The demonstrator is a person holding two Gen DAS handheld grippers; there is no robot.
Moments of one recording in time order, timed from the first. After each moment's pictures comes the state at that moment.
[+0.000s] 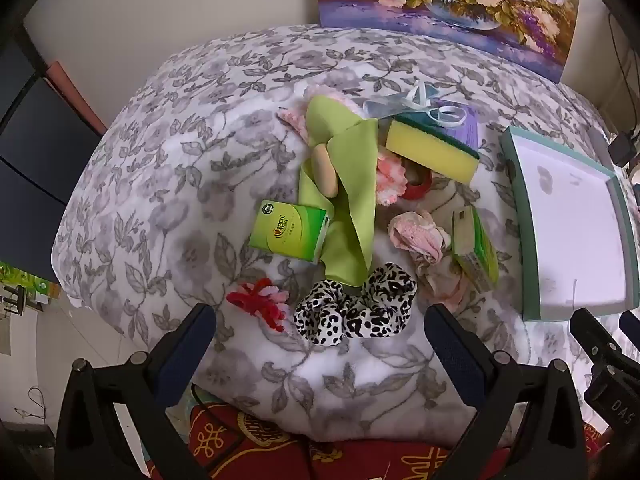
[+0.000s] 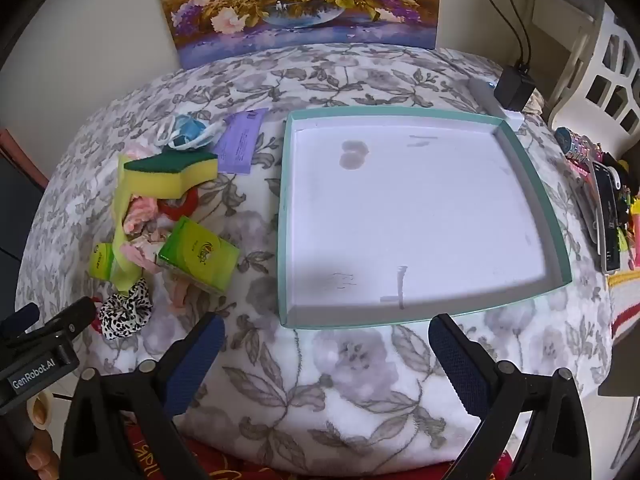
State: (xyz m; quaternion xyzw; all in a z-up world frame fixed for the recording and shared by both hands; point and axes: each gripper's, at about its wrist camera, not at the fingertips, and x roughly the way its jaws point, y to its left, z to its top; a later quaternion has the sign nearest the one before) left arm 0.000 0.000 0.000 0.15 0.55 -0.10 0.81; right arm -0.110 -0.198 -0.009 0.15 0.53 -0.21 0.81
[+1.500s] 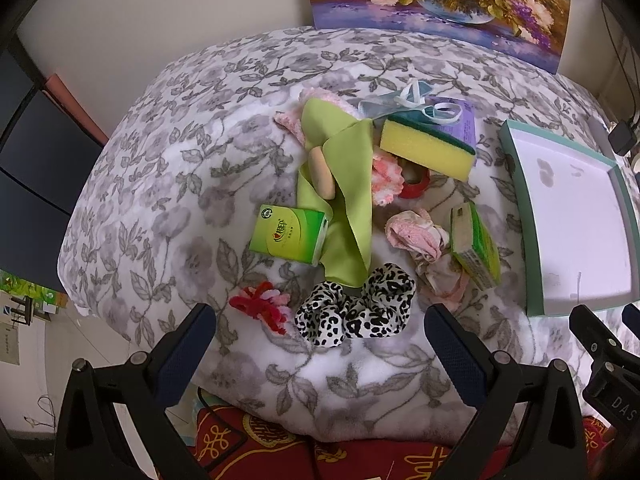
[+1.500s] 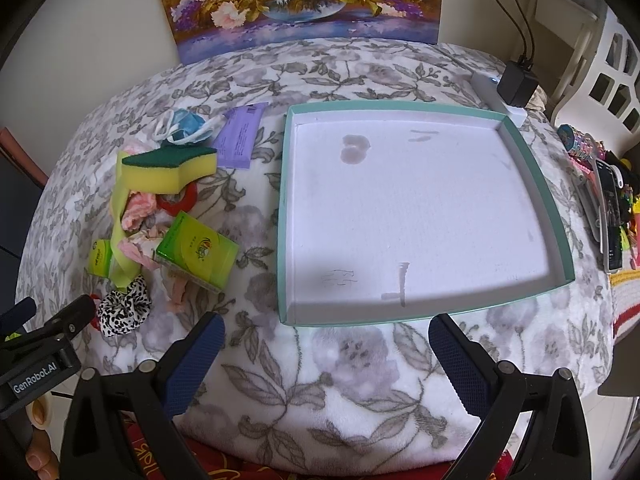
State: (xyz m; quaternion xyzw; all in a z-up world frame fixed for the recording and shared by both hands) left arm -0.003 -0.004 0.003 0.17 0.55 -0.10 0.81; right arm -0.108 -0.197 -0.013 0.15 0.54 -0.21 0.80
